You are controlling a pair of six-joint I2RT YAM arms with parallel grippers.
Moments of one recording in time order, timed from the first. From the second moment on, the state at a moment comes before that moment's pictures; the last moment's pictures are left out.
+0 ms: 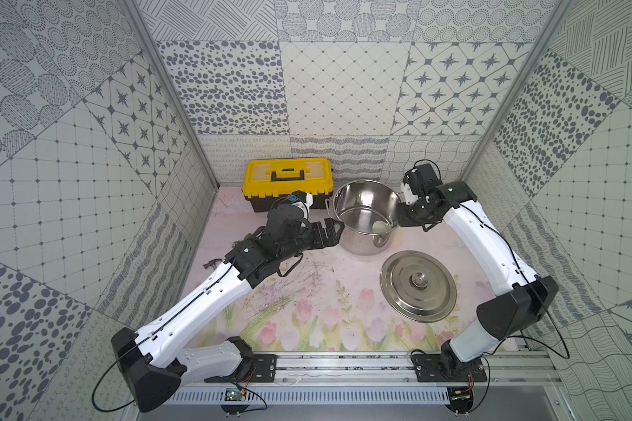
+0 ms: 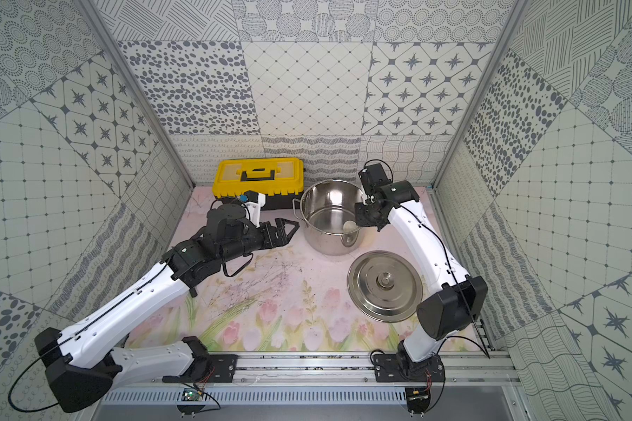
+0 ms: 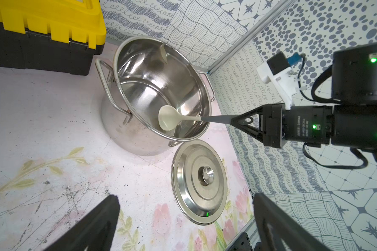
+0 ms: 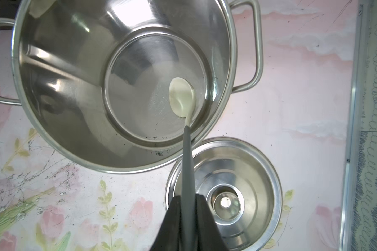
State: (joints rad) left arm -0.68 1.19 1.24 -0.48 0.04 -0.69; right arm 0.37 1.60 1.74 -1.22 0.10 0.26
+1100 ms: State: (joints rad) left arm -0.73 1.15 1.37 -0.52 0.00 -0.69; right arm 0.36 1.16 1.63 -1.02 -0.12 0.60
